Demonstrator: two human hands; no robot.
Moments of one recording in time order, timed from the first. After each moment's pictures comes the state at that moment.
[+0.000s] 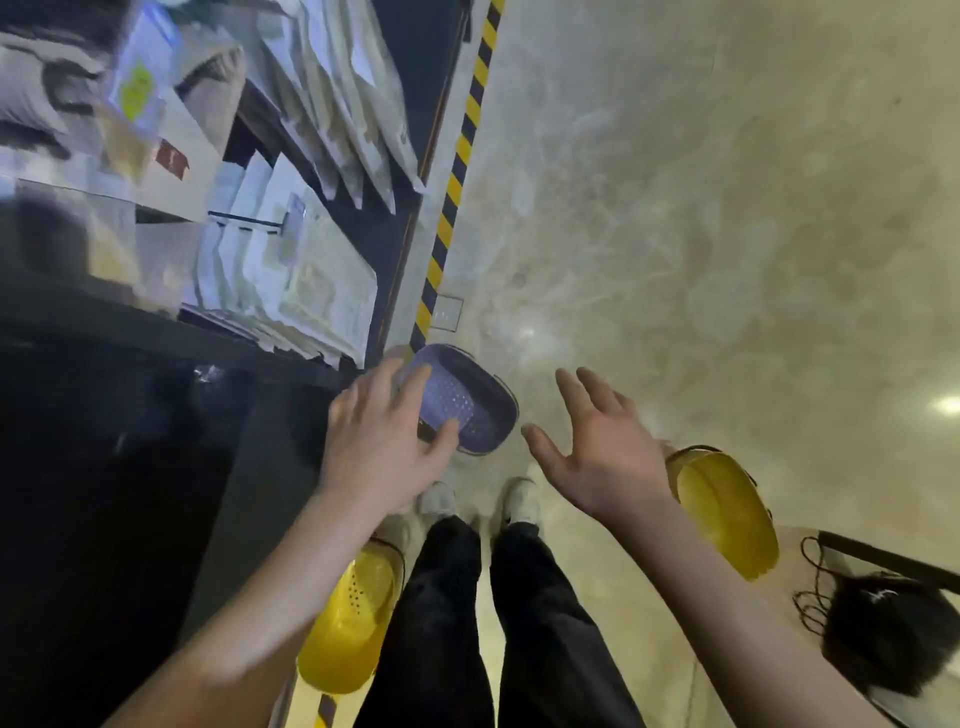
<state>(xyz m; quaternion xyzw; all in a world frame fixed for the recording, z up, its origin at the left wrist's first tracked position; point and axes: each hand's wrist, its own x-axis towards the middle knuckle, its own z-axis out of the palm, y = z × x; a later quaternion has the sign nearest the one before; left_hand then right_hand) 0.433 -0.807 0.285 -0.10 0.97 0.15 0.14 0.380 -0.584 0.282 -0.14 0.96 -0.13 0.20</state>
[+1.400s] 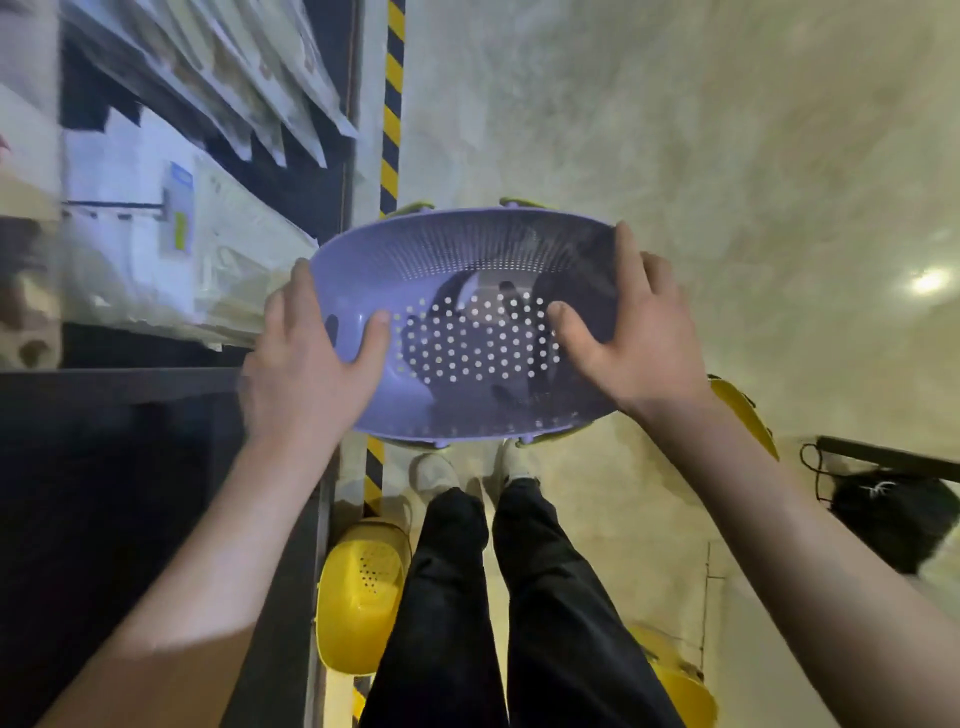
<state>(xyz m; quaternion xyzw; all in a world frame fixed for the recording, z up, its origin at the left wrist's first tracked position) 0.364 -0.823 0.235 -0.22 0.96 0.19 0.06 0.308 -0.558 0.241 -0.03 0.96 -0.24 0.11</state>
